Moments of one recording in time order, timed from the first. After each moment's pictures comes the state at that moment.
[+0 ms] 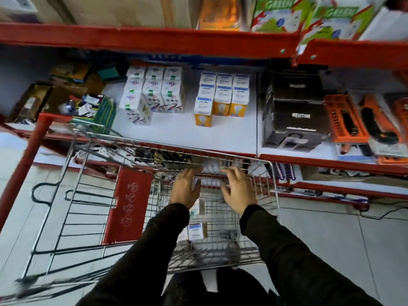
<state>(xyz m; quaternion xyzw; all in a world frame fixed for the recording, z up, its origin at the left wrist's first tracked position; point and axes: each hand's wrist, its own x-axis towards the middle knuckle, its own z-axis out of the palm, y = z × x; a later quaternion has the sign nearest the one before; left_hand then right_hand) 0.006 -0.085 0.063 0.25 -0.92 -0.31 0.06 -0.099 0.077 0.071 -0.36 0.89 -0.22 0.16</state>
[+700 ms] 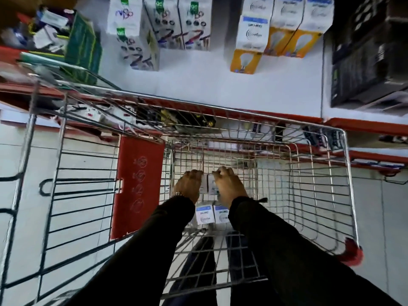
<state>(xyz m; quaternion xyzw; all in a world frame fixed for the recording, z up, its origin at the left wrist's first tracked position) 0.069 -0.153 -0.090 0.18 -0.92 -0.16 -0.32 -0.019 -0.029 -0.076 -0.41 0.84 0.03 0.36</state>
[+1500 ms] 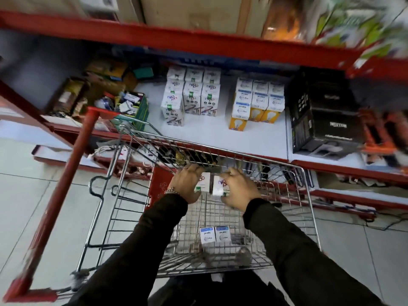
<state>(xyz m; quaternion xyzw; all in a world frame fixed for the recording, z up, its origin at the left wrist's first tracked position) 0.070 -0.195 0.118 0.13 -0.98 -0.09 -0.12 -0.030 -0.030 0.126 -0.43 0.88 -0.05 0.21</state>
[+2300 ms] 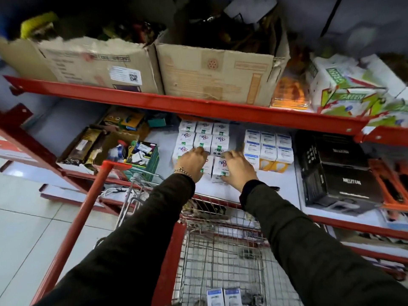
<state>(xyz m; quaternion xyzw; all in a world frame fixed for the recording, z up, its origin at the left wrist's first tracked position) -0.064 -0.313 0.200 0.17 -0.98 0.00 -0.03 -0.158 -0.172 0.190 -0.43 0.89 -0.09 0.09</state>
